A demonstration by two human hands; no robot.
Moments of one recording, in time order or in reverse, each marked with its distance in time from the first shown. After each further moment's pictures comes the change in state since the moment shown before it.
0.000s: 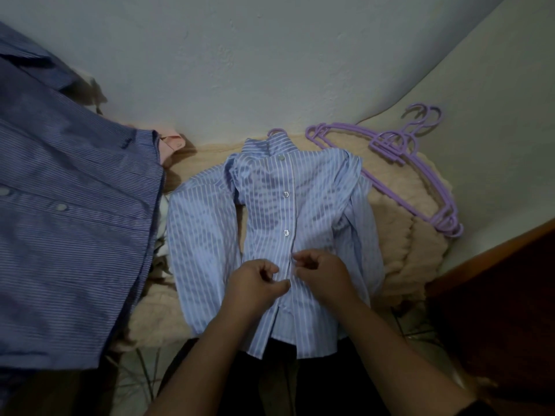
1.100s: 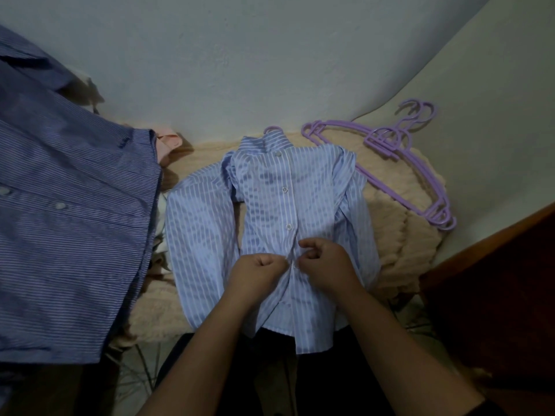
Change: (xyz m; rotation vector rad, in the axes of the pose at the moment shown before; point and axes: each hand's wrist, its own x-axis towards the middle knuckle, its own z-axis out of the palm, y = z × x) left_hand -0.009 0.023 -0.005 -0.302 -0.073 -0.059; right_hand -0.004 -0.012 -0.008 -0.075 0.082 0.041
